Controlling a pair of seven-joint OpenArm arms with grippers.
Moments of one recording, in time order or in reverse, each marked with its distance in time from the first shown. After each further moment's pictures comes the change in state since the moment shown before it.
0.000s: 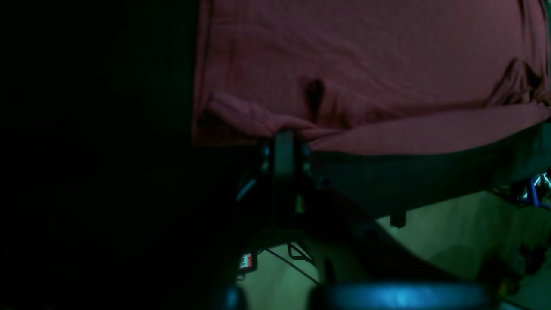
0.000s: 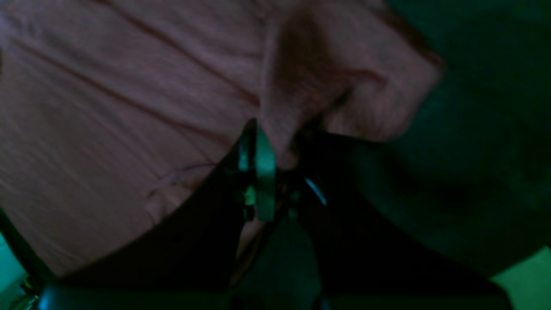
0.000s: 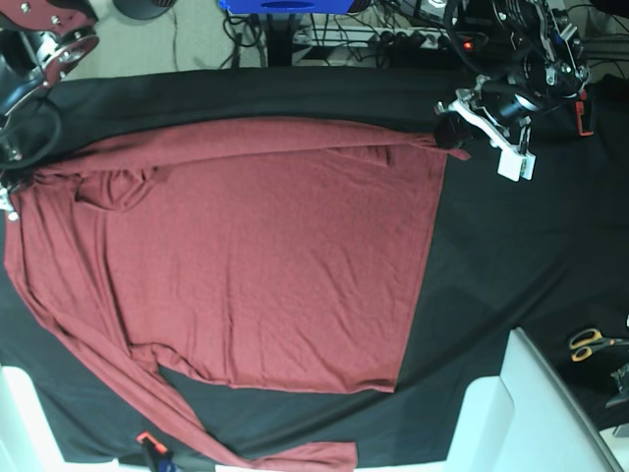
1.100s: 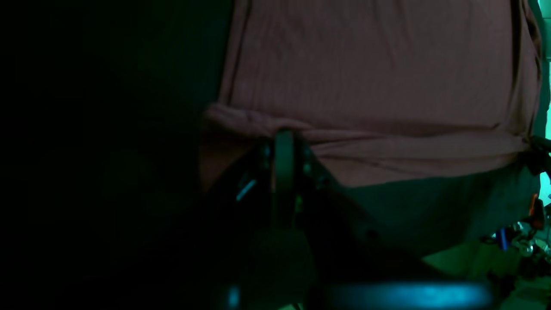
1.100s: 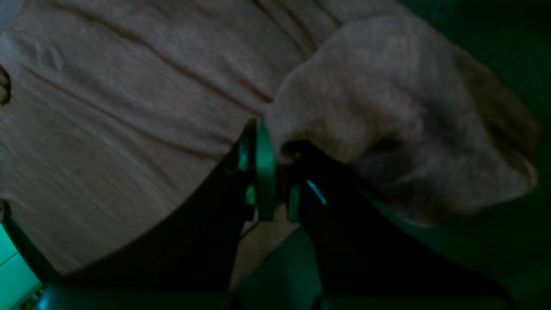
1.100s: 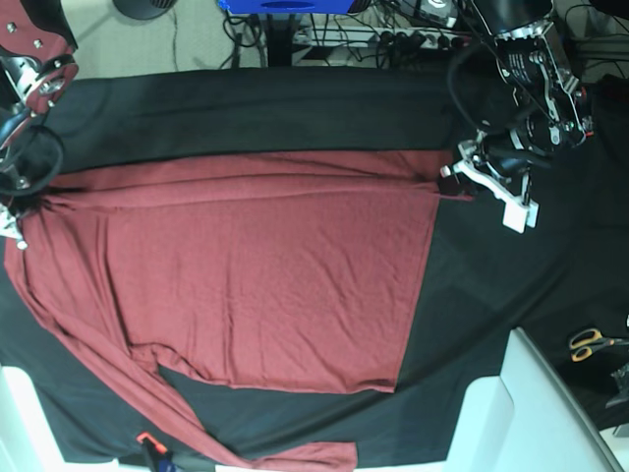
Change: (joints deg) left arm -12.0 -0.7 0.0 -5.7 0.2 7.1 4.7; right arm 6.1 3.6 -6.6 -11.9 -0.1 -3.3 6.2
